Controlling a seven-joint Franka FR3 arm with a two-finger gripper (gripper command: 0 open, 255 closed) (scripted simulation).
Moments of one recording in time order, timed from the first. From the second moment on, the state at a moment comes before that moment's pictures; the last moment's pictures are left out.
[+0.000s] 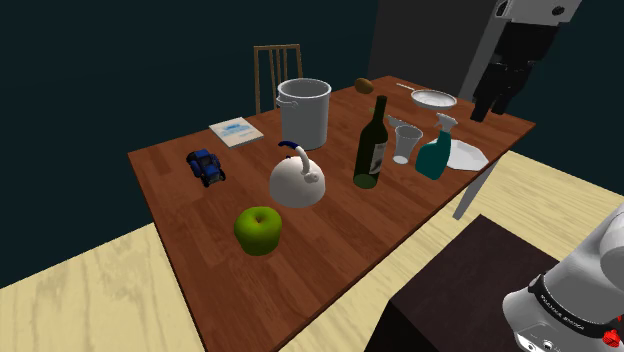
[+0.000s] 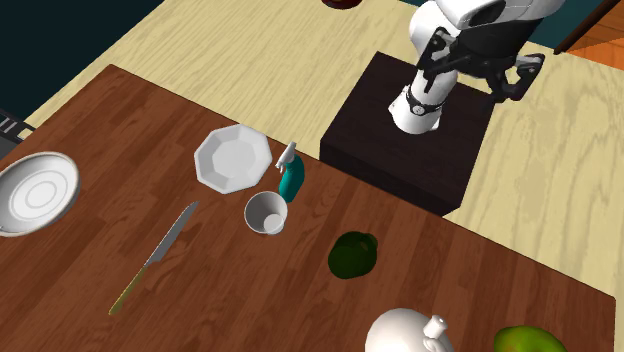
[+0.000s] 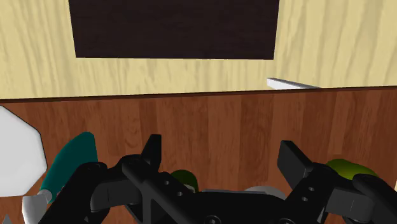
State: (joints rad) arm -0.02 -0.77 0.01 -2.35 0.10 1.54 0.03
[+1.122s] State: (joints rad) arm -0.12 -0.43 -0.18 -2.30 -0.05 1.85 -0.19
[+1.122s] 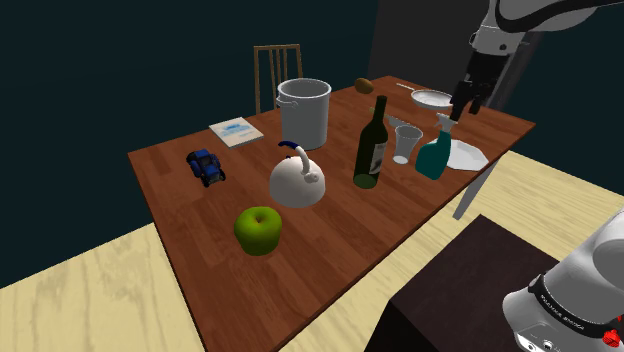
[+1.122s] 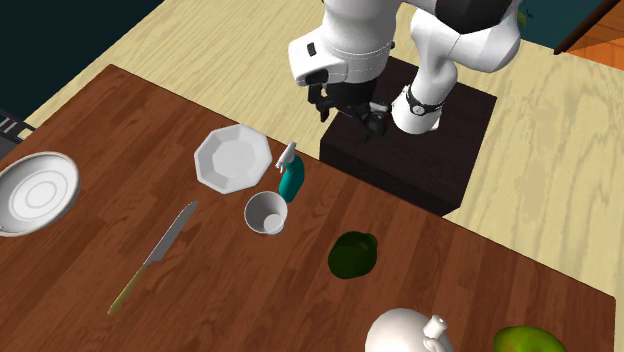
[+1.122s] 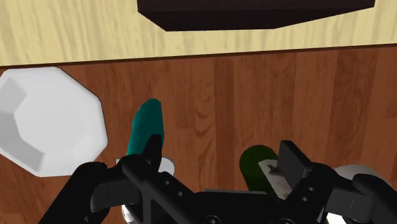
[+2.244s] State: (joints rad) arm -0.16 -0.11 -0.29 -2.21 -0.04 2.10 -0.33
